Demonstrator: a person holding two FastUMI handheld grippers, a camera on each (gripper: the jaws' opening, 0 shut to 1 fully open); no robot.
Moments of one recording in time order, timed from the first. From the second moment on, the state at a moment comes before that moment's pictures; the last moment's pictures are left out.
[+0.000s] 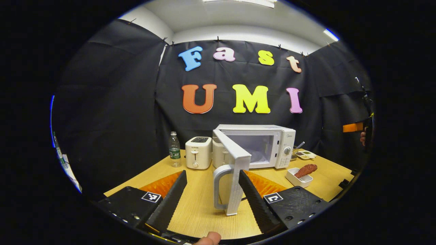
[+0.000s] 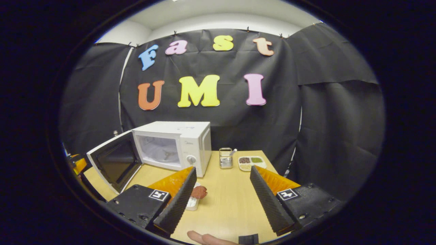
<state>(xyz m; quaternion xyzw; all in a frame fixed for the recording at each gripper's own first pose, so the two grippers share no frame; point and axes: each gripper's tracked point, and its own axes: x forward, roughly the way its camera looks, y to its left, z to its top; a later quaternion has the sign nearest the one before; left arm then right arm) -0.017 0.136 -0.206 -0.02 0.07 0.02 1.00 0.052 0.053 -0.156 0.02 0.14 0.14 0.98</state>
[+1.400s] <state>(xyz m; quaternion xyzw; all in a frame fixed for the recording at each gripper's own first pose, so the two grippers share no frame) -0.074 0.112 -0.133 -0.01 0.03 0.04 1.00 0.083 0.132 -0.302 0.16 0.44 0.32 0.82</state>
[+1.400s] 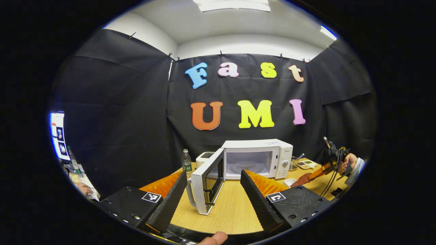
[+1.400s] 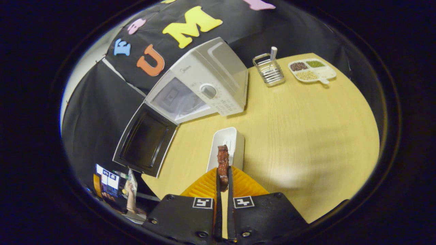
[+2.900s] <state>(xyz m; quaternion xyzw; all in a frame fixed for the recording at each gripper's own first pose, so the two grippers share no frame) -0.080 0.126 -0.122 0.01 0.01 0.04 1.00 0.129 0.382 -0.234 0.07 0.16 0.23 0.96</state>
